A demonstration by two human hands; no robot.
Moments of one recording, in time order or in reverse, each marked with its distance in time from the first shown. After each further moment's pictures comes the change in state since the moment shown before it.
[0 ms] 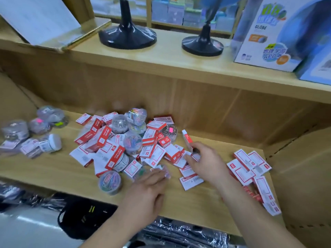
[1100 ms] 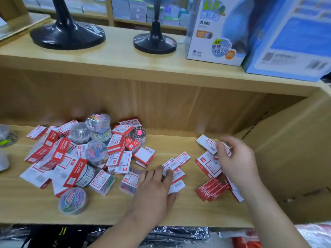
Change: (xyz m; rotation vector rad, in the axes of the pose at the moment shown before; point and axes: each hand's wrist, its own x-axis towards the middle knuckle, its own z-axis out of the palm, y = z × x) left_hand 0.065 0.059 0.060 0.235 0.001 0.051; right_hand -0.049 0.078 -0.087 0.131 0.531 0.157
